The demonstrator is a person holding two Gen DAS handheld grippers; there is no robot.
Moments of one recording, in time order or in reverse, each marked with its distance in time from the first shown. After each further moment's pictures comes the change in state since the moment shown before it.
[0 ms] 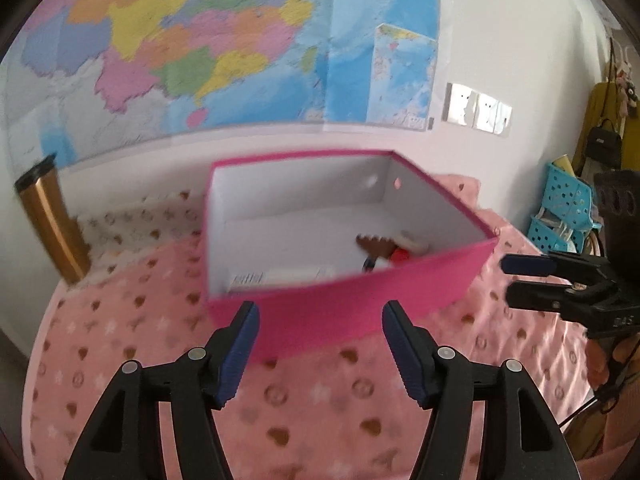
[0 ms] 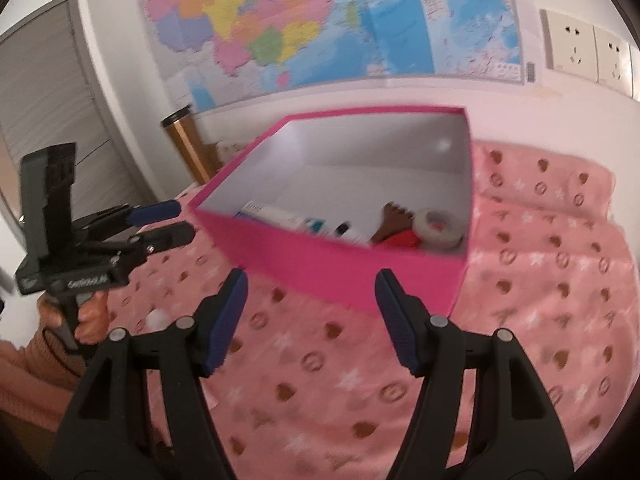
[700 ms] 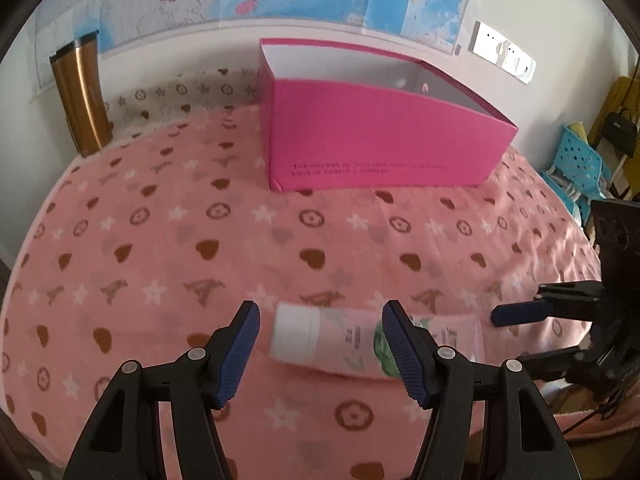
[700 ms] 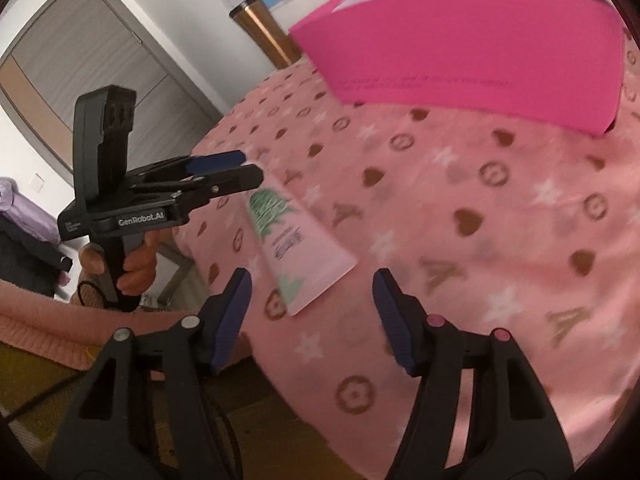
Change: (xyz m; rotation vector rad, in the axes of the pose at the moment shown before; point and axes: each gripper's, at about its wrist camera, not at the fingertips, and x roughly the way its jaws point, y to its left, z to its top) left arm -0.016 0.026 -0.103 -0.095 0.223 -0.003; right arm 0.049 0.066 -0.102 0.060 0.297 0.292
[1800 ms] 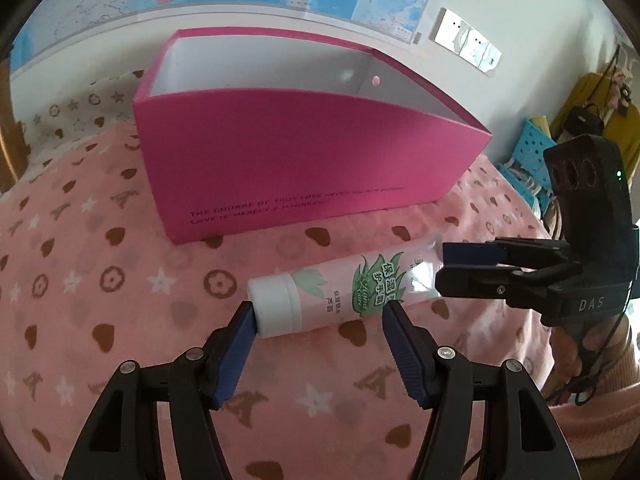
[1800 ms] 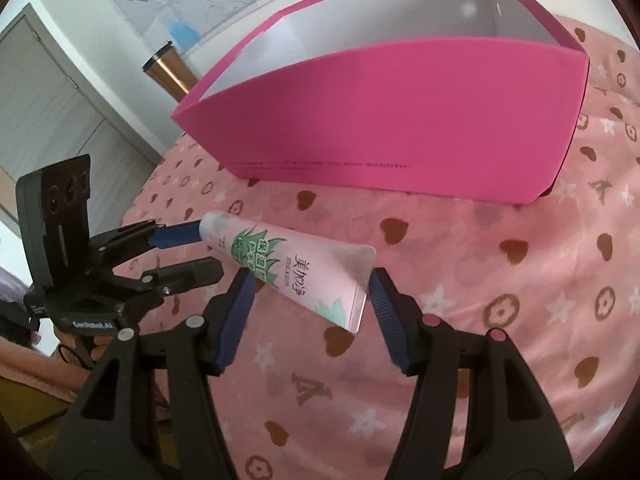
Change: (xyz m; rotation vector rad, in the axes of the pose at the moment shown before) left arm 0.053 -0.022 0.051 0.059 0.040 -0.205; right arm -0.015 -0.058 0.065 0.142 -0.078 -0.202
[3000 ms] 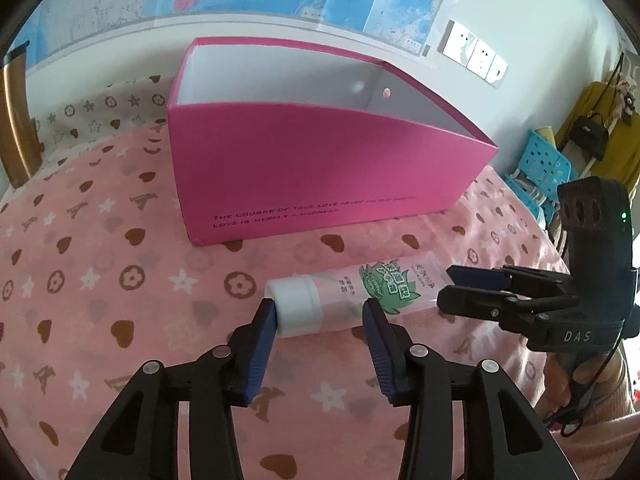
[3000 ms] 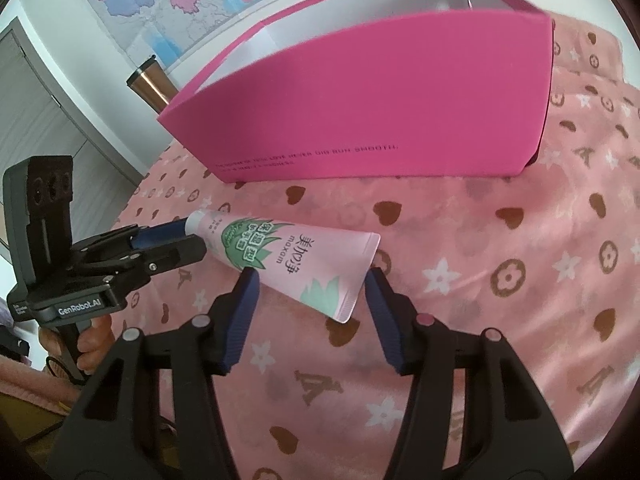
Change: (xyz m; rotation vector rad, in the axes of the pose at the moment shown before) left arm -0.014 0.002 0.001 -0.025 -0.038 0.032; right arm -0.003 0.007 -0.020 0.049 -0.070 -0.066
